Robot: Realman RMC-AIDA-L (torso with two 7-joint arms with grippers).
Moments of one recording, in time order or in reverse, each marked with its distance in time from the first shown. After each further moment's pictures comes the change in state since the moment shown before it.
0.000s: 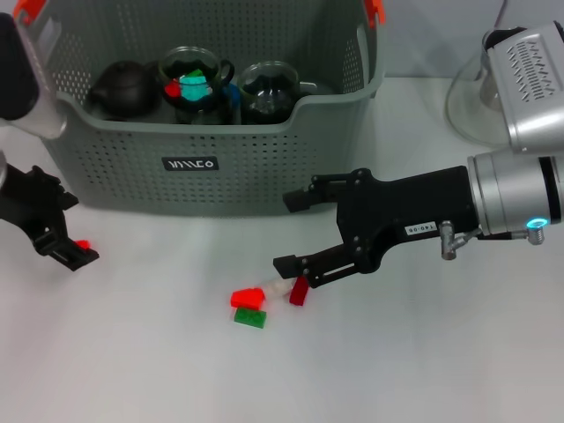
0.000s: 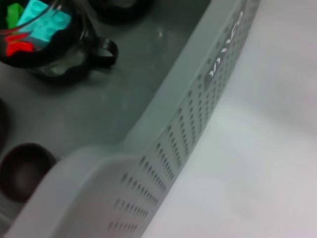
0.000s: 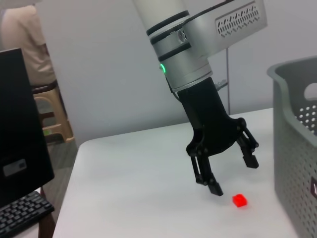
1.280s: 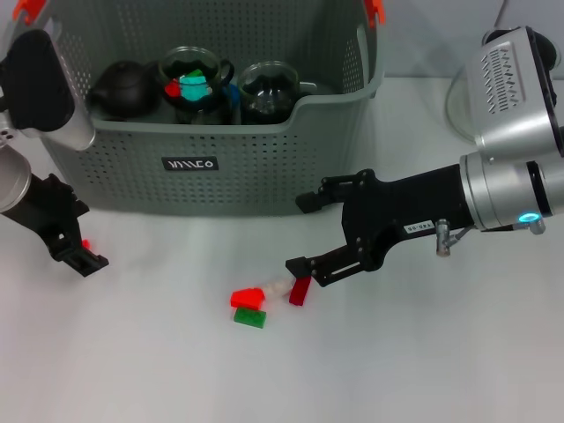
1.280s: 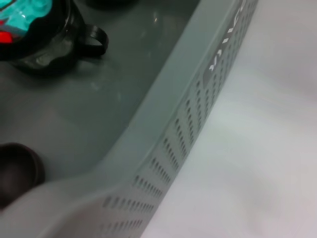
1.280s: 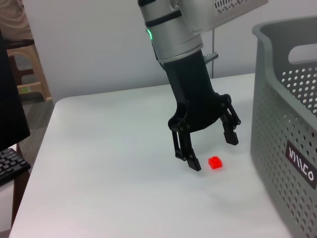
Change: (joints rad) left arm -0.007 0.011 0.113 -0.073 0.004 -0.076 -0.077; right arm 0.033 0.004 0.004 -0.003 -0.126 0.051 0.003
